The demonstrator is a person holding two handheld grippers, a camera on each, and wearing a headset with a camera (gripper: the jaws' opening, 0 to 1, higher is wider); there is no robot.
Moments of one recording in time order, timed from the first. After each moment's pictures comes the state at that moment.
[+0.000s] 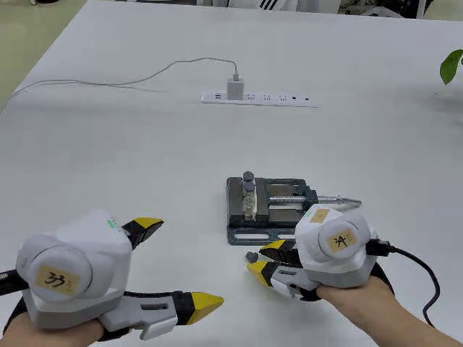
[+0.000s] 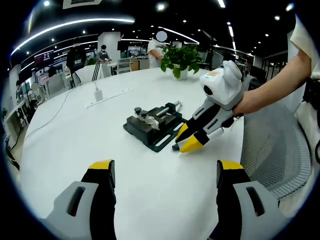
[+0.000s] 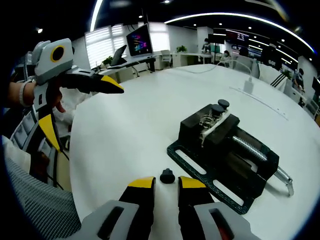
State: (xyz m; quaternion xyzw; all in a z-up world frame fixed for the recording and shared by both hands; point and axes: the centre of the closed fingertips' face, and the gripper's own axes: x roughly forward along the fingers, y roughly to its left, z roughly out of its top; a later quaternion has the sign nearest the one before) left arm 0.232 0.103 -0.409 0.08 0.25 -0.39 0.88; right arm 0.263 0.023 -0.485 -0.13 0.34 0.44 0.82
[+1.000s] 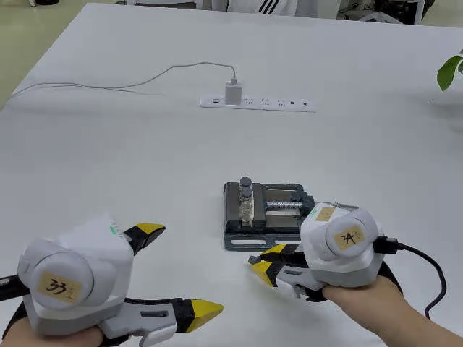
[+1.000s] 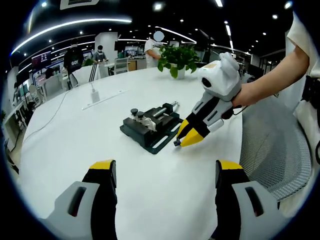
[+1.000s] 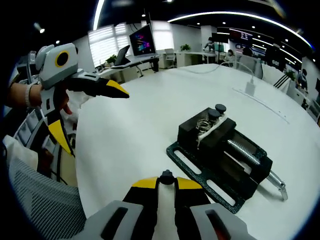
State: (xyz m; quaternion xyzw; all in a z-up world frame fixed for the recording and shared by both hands) left arm 0.234 0.095 -0.409 0.08 0.25 -0.40 0.88; right arm 0.262 0.012 -0.469 -0.14 0.35 0.46 0.80
